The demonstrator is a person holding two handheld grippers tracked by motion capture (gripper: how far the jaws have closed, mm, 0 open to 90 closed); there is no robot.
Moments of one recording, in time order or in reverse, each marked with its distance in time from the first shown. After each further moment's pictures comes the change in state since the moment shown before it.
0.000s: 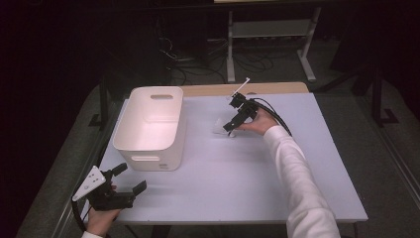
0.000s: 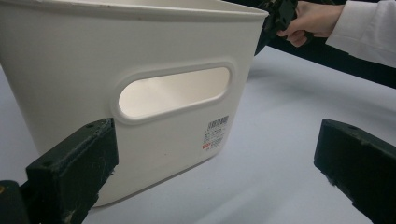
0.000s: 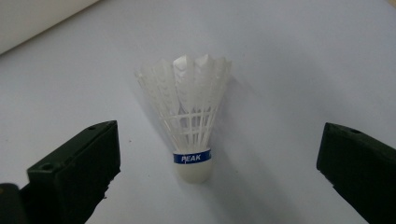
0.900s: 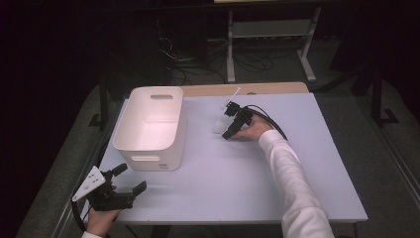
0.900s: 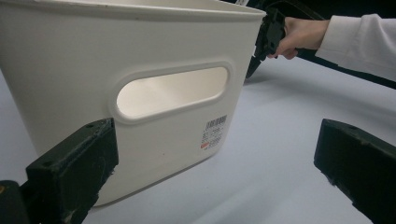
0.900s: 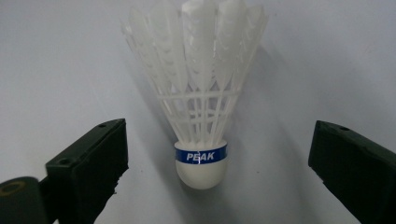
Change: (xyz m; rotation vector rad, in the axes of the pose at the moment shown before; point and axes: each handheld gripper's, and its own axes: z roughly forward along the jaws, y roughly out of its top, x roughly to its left) left arm 0.000 0.000 -0.001 -0.001 -0.001 -0.003; right arm 0.005 -0.006 0.034 0.115 0.018 -0.049
